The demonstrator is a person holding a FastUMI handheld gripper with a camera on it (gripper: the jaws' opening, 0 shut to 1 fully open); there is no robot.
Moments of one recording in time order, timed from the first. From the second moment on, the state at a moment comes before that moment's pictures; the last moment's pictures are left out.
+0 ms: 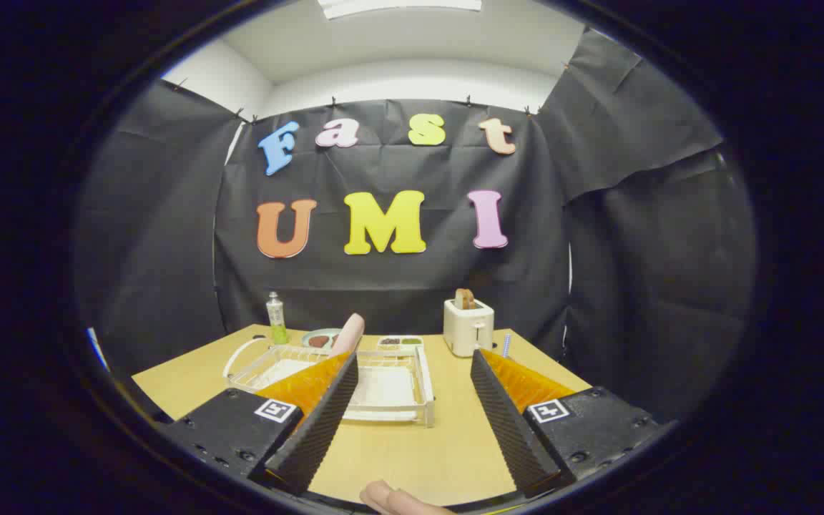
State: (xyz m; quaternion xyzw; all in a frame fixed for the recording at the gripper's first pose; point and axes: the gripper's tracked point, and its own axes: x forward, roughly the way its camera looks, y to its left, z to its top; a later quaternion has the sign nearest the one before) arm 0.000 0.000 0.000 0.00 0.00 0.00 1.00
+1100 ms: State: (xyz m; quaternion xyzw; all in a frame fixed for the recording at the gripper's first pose) arm 0.033 0.006 -0.010 0.01 0.04 0.03 1.00
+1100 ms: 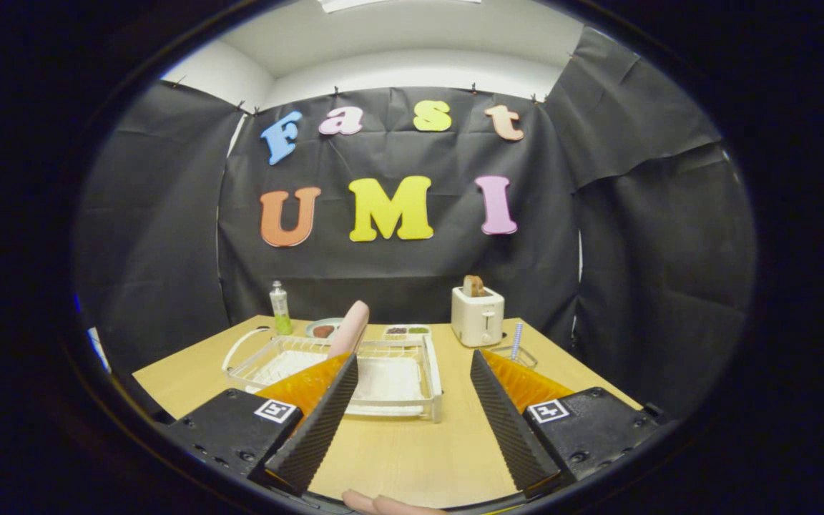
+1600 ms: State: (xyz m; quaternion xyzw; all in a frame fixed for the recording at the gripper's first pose) arm 0.140 0.046 0.041 -0.02 0.11 0.05 0.99
